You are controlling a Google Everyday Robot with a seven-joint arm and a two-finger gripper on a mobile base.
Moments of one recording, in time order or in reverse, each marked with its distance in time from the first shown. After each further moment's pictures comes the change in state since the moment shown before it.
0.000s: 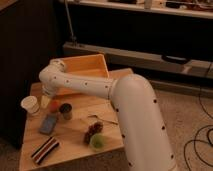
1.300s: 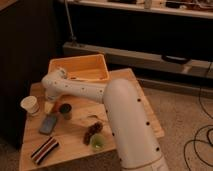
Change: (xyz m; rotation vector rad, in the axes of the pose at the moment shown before) arm -0.020 -0.004 0.072 0.070 -0.068 -0.005
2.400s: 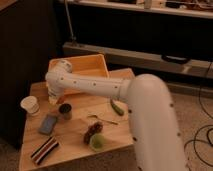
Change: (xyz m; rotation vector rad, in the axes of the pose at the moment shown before) arm -0.025 -0.008 -0.122 -0.098 0.102 0.000
